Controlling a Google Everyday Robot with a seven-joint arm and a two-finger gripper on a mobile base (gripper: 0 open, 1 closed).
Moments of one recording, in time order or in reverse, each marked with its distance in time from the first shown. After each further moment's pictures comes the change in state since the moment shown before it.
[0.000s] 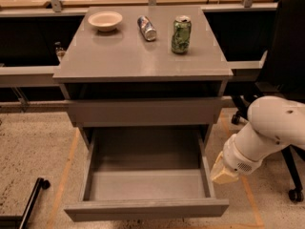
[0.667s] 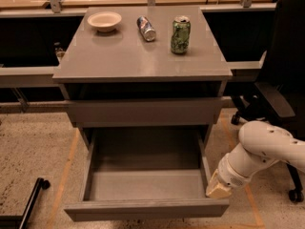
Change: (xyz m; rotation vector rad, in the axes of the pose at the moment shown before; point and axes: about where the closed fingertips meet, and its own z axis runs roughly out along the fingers) arm 0.031 -0.003 0.090 -0.114 -0.032 0.073
